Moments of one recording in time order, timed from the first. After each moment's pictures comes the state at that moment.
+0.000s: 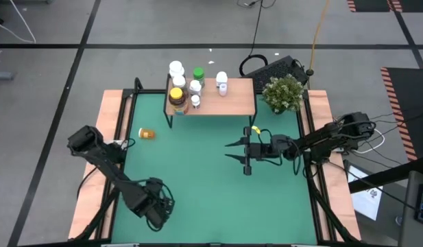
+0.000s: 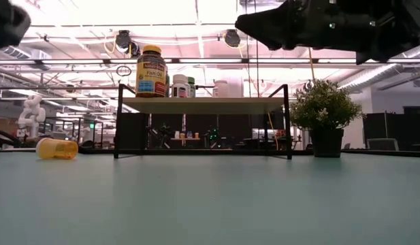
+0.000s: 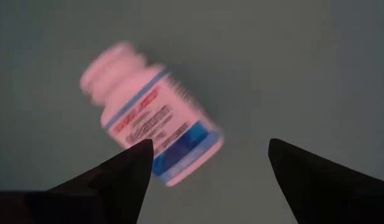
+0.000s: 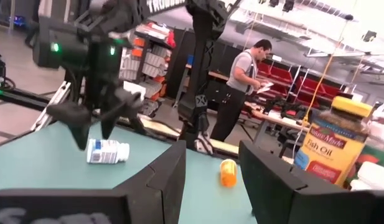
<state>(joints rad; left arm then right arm) -0.78 1.72 1.17 -1.04 -0.02 -2.04 0.11 1.47 0.44 1.16 0.08 -0.30</state>
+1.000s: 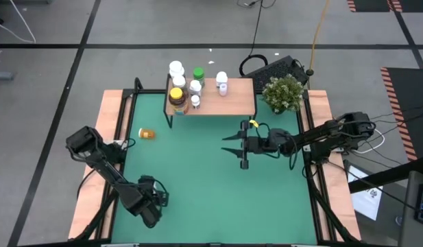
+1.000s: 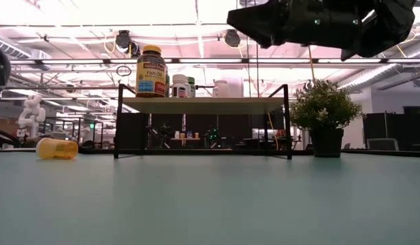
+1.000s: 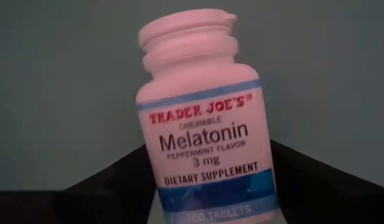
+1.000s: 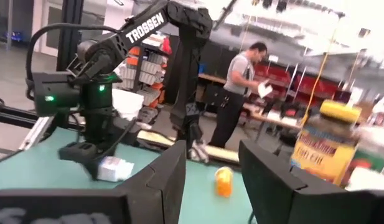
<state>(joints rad) -0.83 1.72 0.97 -0.94 -0.09 -2.27 0.04 1.47 0.50 1.12 0.01 -0.25</state>
